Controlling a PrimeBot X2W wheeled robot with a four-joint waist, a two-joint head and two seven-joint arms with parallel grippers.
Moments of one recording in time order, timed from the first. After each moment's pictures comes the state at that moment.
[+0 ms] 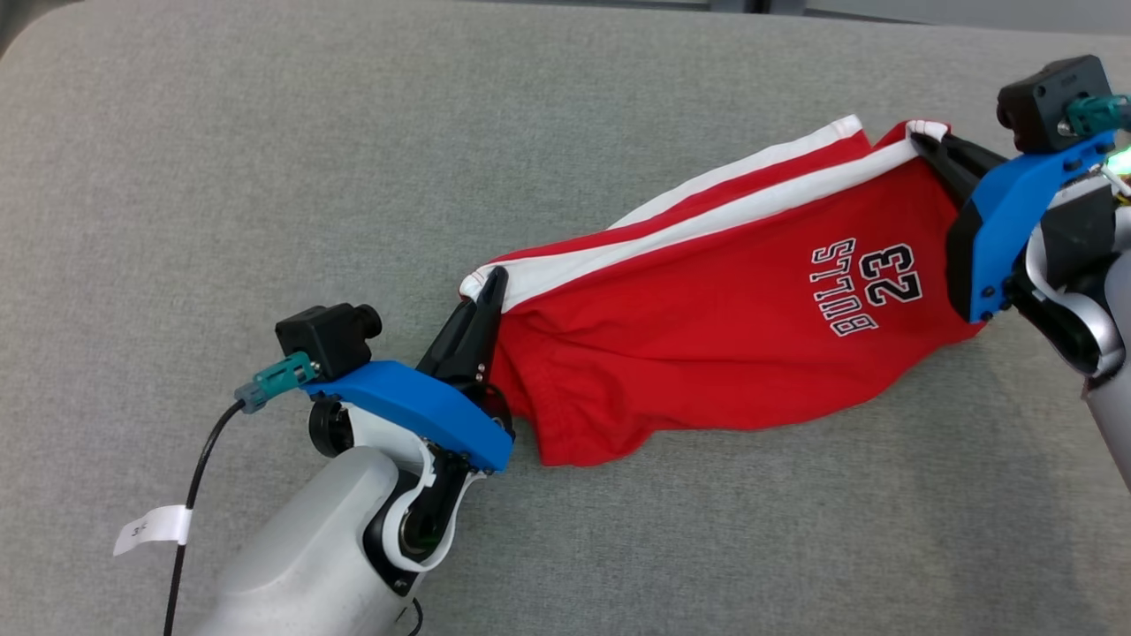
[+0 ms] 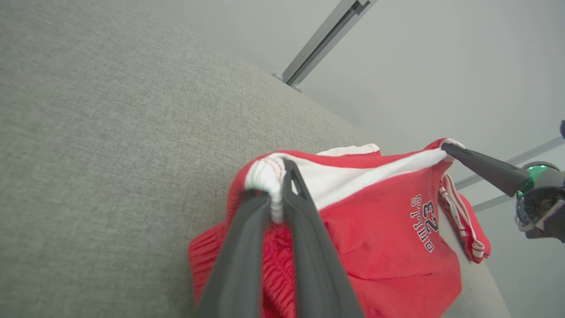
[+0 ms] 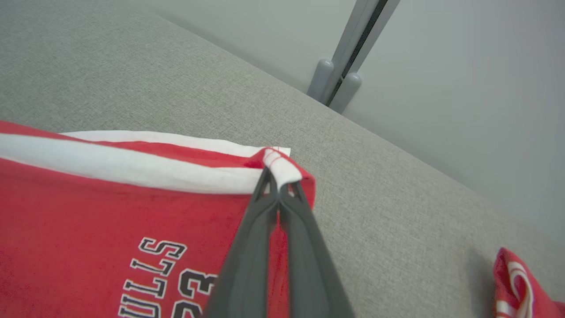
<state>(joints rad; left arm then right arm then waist) -0.56 0.27 -0.79 0.35 -1.19 0.02 -0.22 -0.77 -0.50 0.37 0.33 0.38 0.13 0.43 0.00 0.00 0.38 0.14</state>
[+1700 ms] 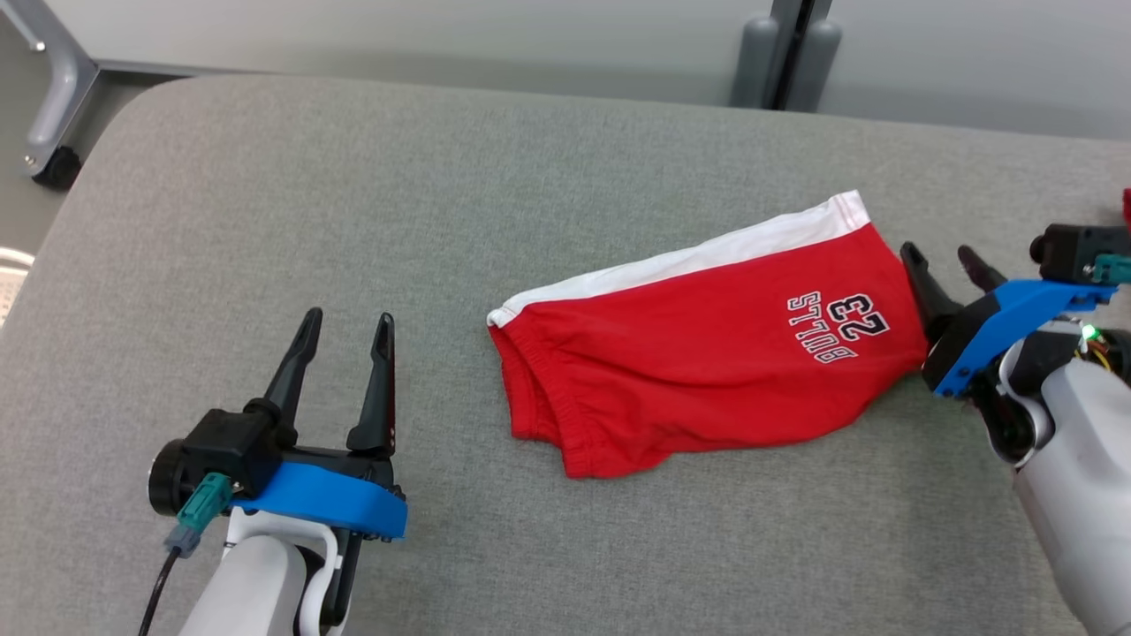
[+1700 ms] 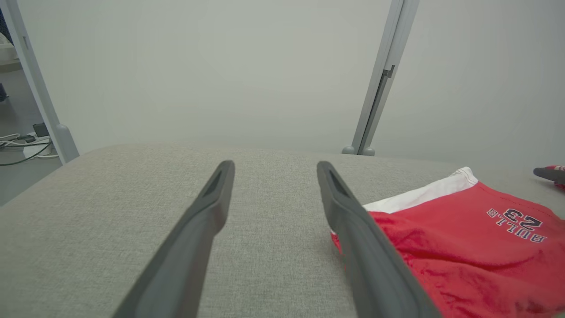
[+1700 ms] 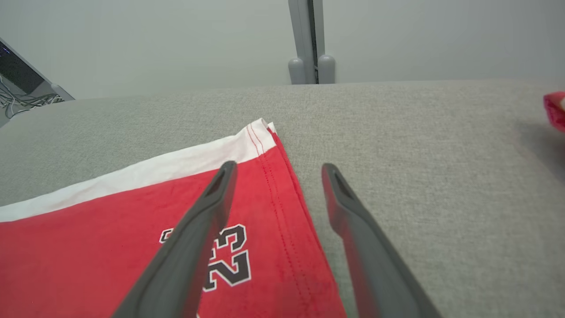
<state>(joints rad) -0.26 0.21 -0.31 0.27 -0.40 -0.03 -0.26 -0.74 -0.32 0.27 0.93 0.60 0.13 -0.05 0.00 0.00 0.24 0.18</state>
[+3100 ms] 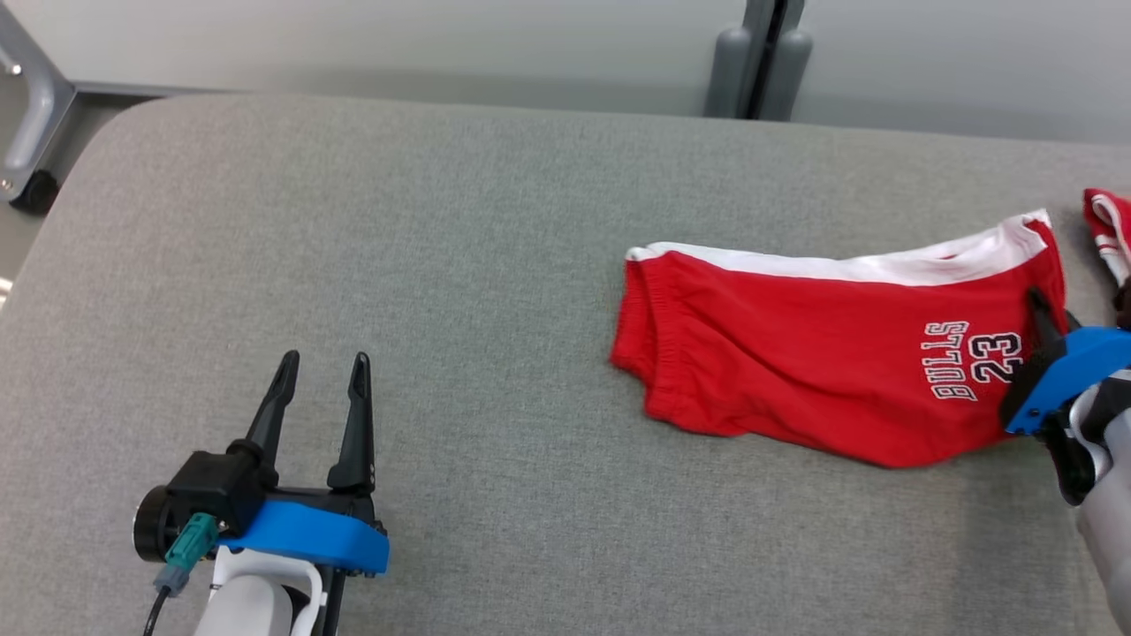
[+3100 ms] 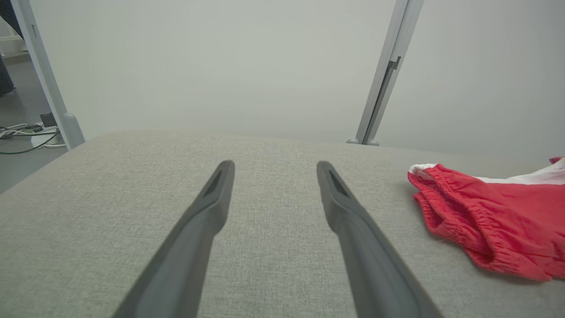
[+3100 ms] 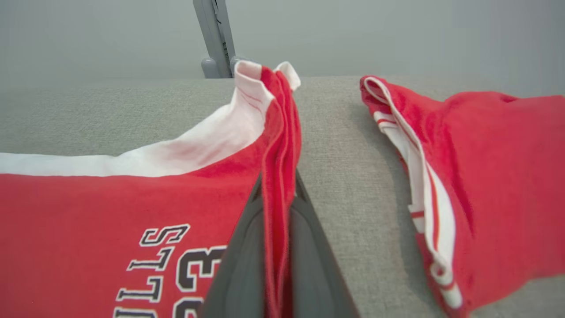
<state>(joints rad) -0.17 0.12 -0.13 0.29 -0.26 -0.12 -0.26 -0.77 -0.36 0.17 1.20 0.43 0.13 -0.22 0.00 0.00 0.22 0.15</state>
